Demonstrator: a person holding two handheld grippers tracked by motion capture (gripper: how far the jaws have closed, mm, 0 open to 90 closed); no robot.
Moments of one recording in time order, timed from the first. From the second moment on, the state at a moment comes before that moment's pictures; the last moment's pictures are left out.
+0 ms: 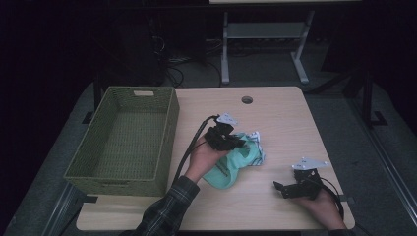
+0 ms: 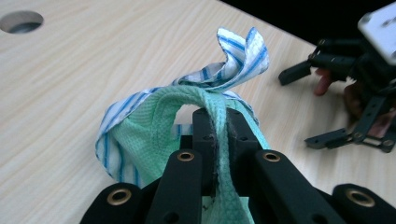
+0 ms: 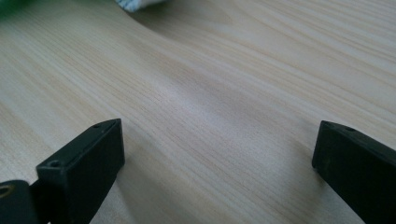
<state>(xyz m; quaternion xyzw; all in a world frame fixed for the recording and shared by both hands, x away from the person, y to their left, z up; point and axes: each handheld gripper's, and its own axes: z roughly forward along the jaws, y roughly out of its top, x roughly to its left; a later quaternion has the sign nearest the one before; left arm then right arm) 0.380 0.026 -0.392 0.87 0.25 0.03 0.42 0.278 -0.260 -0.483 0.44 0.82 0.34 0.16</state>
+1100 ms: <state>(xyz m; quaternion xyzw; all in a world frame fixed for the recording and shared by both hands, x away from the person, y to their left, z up) 0.387 0.024 -0.424 0.88 0.26 0.03 0.39 0.278 -0.260 -0.483 0.44 0.82 0.34 0.16</state>
